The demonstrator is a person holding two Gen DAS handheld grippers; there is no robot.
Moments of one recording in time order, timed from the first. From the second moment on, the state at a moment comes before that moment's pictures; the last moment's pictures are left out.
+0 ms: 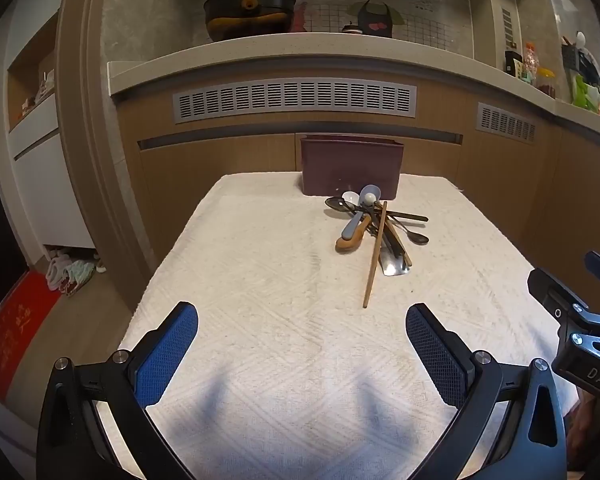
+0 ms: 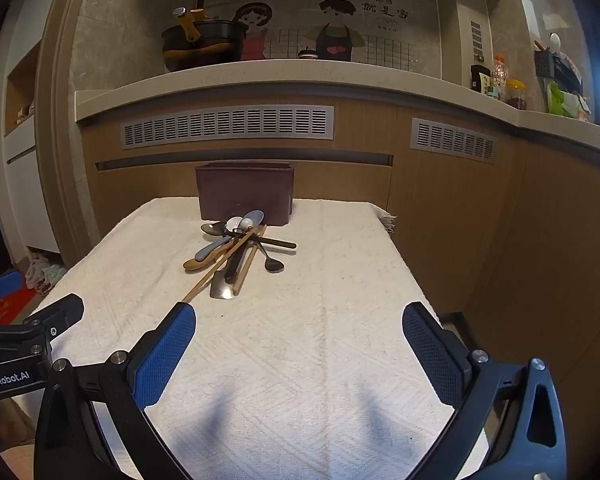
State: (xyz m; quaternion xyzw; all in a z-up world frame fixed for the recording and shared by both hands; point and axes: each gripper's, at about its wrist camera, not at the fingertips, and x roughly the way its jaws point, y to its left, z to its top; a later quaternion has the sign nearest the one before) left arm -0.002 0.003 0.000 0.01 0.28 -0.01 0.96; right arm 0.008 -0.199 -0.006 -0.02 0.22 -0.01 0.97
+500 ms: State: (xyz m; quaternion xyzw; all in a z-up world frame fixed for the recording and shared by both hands) left arm 0.001 0.004 -0.002 0.01 0.28 -0.01 0.96; right arm 0.010 -0.200 -0.006 -0.01 0.23 -0.01 0.97
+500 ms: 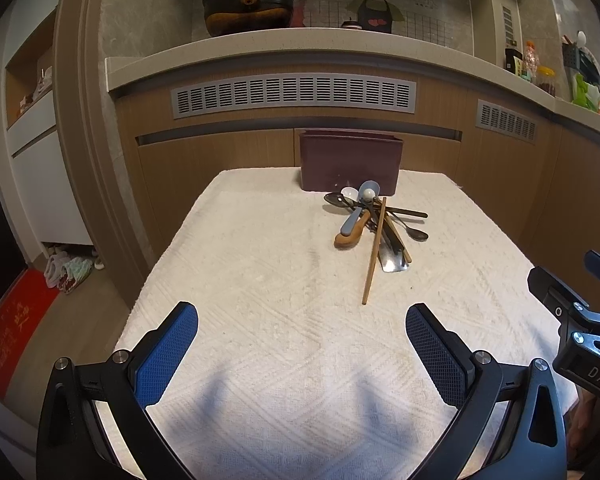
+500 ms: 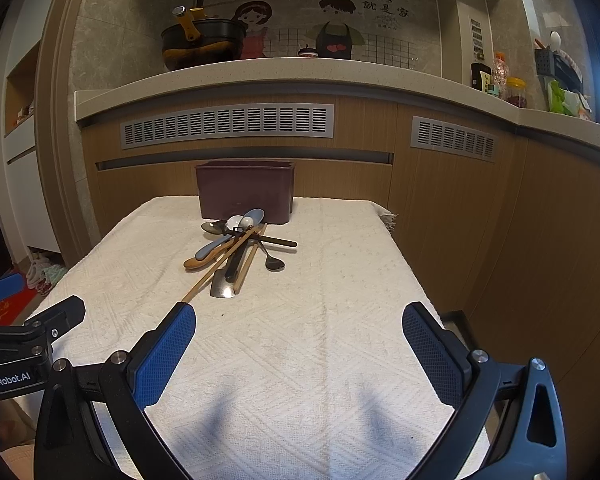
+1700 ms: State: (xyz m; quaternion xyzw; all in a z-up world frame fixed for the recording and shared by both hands) left arm 0.002 0.002 -0.005 0.01 0.29 -0.01 0.96; right arm 0.012 -0.201 -0.008 -0.01 0.23 -0.01 0.97
